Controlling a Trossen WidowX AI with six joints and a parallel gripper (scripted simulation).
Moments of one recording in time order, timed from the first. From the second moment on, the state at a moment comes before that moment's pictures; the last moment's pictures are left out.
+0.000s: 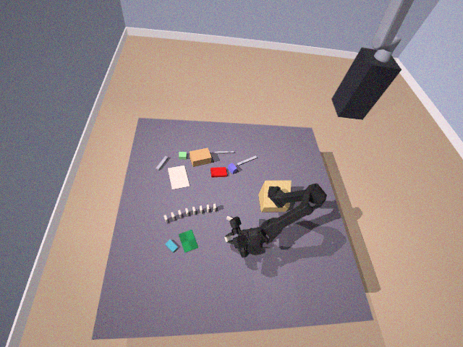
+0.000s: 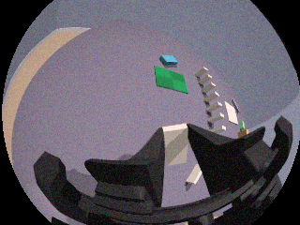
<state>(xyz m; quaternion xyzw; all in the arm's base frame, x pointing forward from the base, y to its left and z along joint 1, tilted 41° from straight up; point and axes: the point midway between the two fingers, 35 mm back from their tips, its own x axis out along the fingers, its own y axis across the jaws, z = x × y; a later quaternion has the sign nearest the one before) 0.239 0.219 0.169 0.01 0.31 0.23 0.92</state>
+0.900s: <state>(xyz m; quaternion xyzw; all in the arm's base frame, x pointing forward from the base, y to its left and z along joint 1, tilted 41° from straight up) 0.193 0.203 0.195 0.23 0.08 0.17 0.96</state>
